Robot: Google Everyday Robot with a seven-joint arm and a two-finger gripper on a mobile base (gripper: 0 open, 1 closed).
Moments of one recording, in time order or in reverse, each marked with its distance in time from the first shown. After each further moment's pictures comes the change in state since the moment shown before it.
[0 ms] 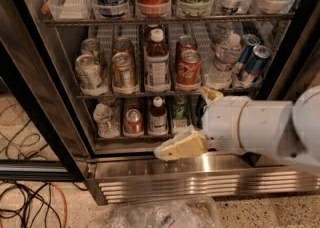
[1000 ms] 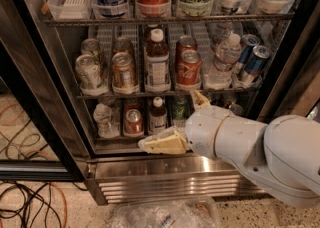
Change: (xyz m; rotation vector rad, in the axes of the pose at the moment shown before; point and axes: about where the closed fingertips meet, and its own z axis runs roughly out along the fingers) arm -0.002 0.000 0.041 0.109 -0.154 0.063
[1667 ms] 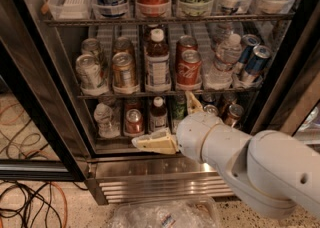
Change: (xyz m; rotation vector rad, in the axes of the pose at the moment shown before) arm 0.008 0.000 0.022 0.061 -0.068 0.013
